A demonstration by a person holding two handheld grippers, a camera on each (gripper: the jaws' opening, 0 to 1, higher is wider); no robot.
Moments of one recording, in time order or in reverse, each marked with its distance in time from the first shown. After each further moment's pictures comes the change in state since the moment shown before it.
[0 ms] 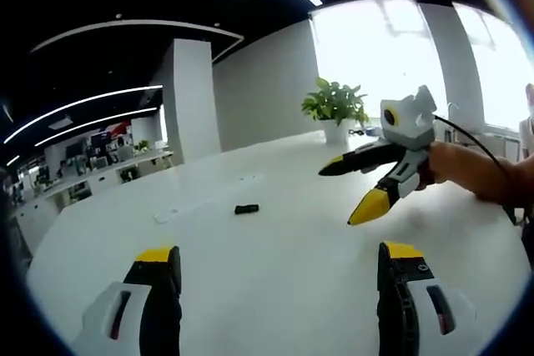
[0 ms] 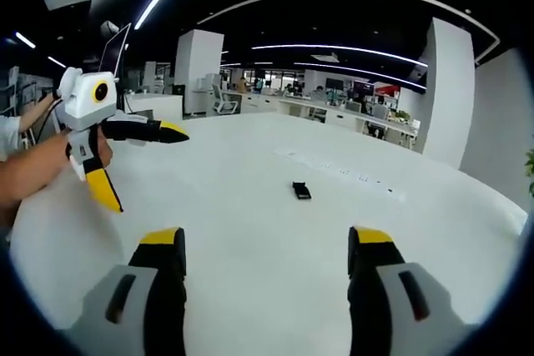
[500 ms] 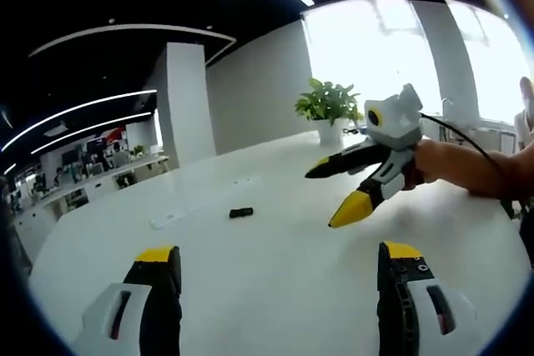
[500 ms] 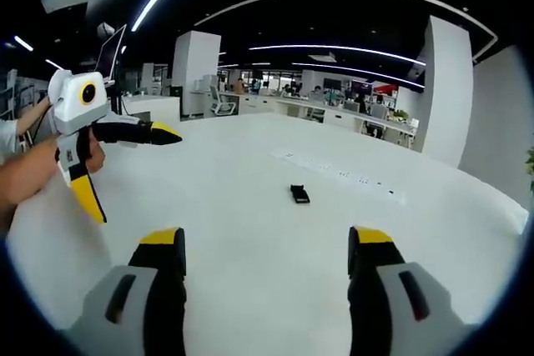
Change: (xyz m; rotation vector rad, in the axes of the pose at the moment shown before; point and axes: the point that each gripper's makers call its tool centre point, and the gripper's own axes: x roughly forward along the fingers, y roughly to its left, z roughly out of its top) left arm -0.006 -0.019 0.002 0.034 -0.009 -0.032; right arm 0.017 -0.012 0.000 -0.004 0.003 -0.012
